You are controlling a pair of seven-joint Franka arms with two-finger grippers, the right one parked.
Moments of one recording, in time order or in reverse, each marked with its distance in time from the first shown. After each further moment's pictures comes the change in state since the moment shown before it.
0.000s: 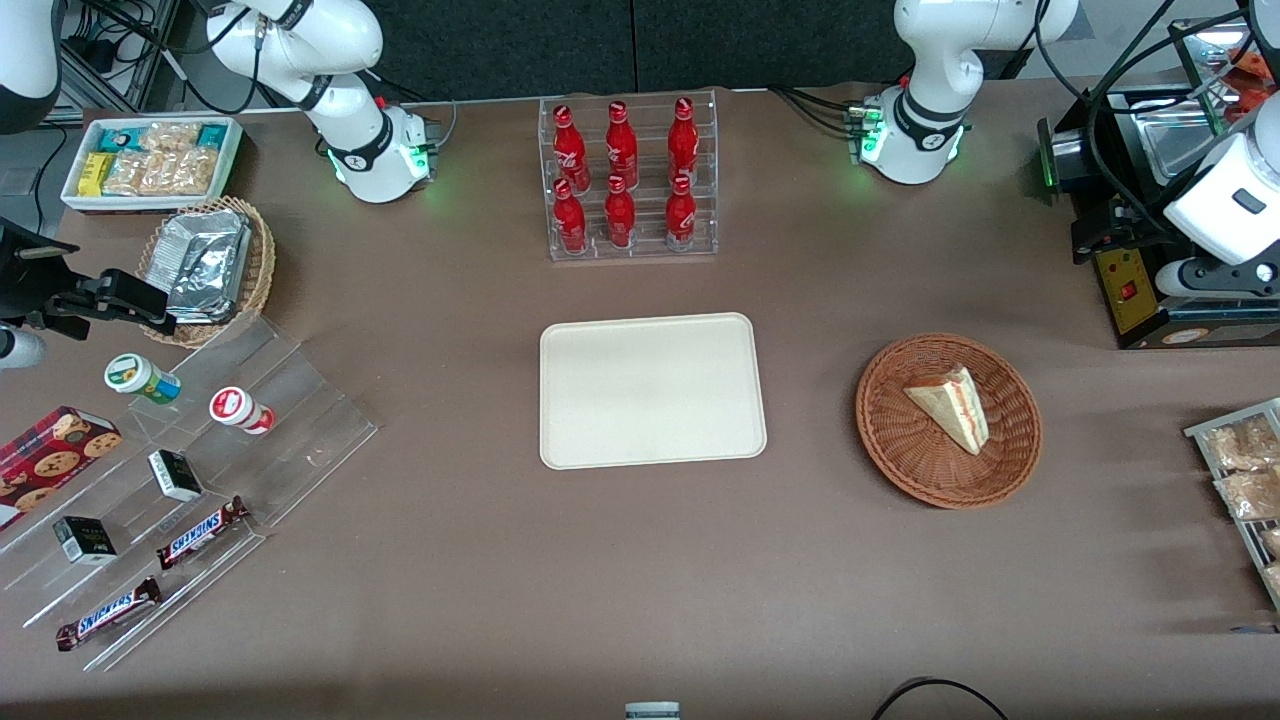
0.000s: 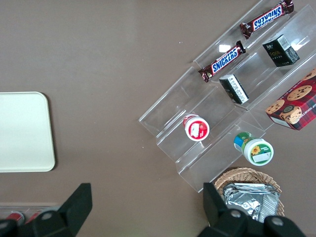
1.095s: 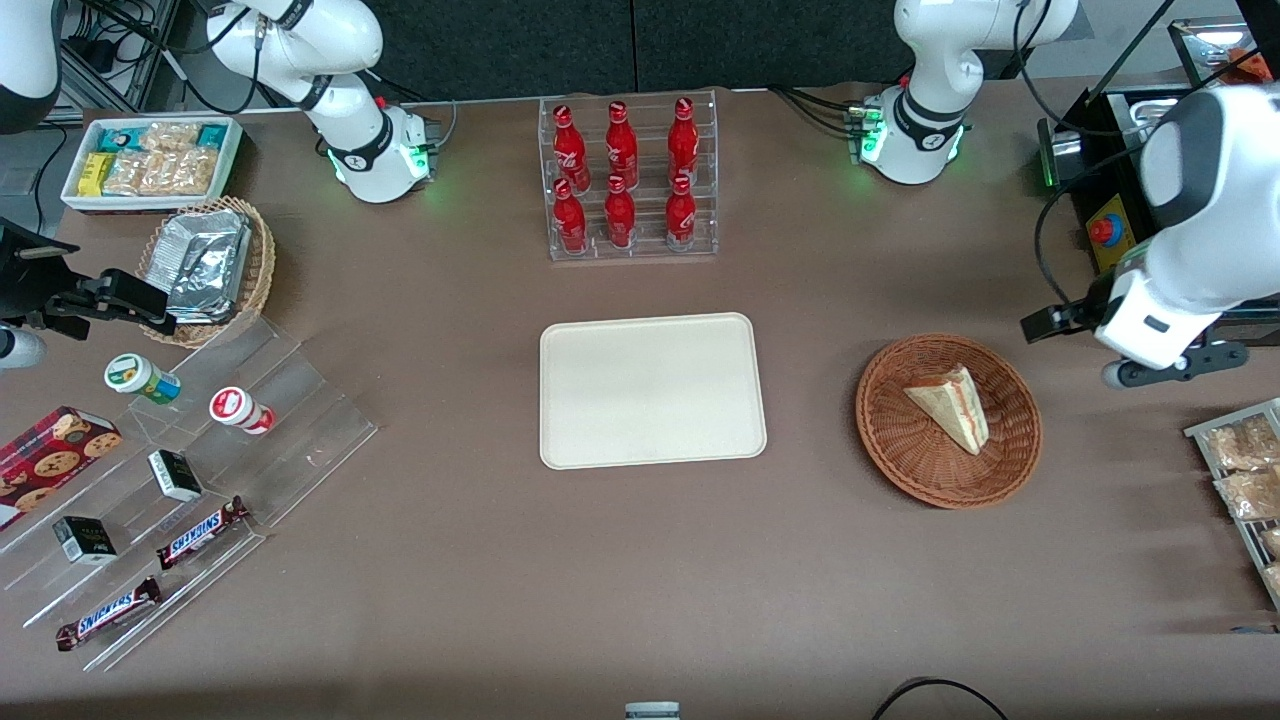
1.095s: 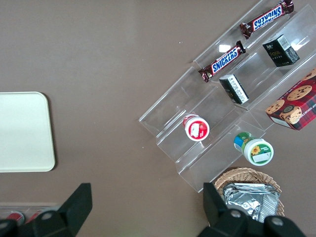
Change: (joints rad) arm 0.020 0.042 0.015 -0.362 0.002 0.409 -0.294
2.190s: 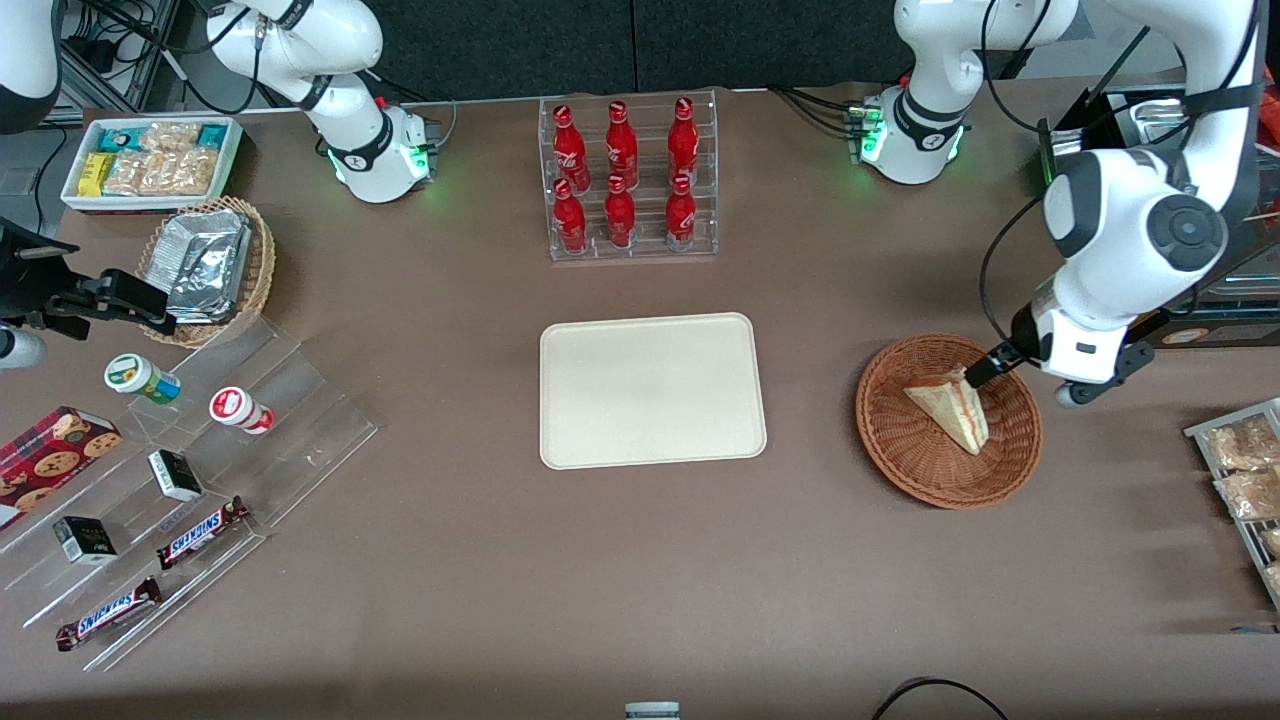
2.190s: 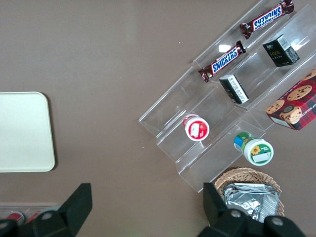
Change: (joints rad) arm -0.029 0.005 -0.012 -0.300 -0.088 0.467 -0.306
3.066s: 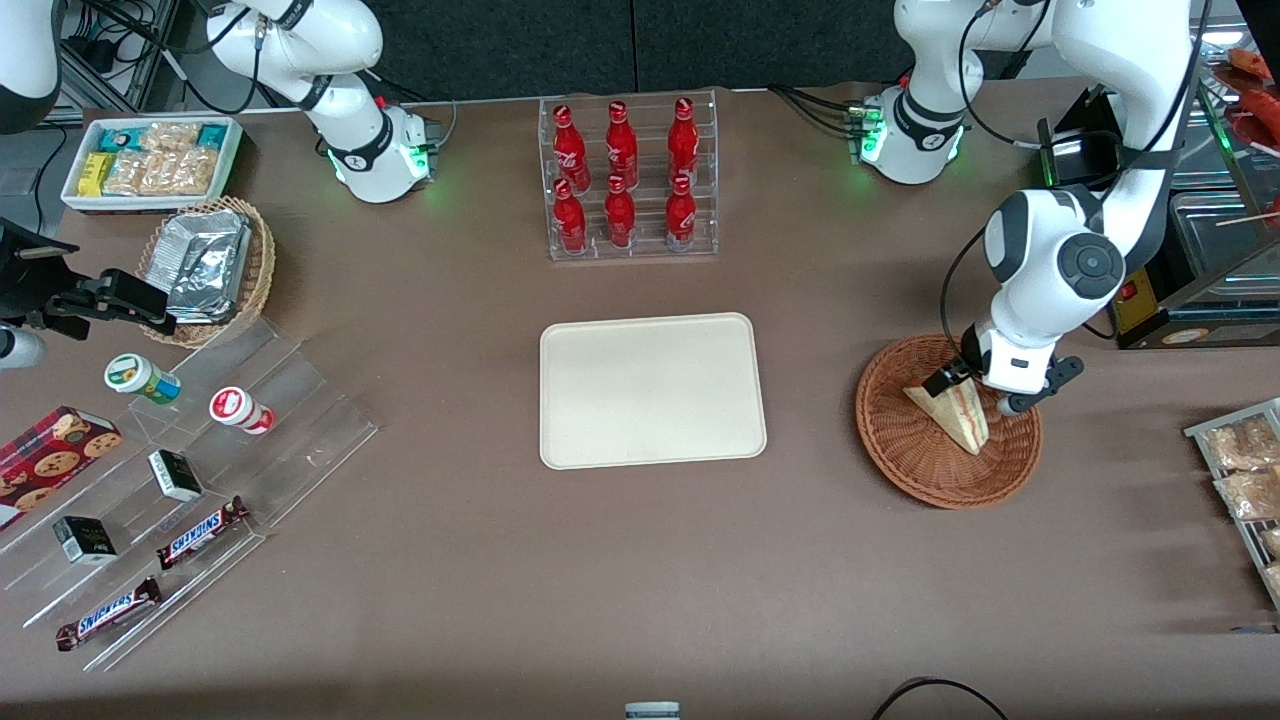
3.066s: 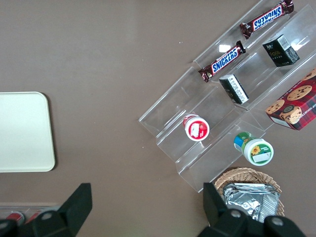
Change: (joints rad) arm -0.030 0.114 0.005 -0.134 0.000 0.244 -0.042
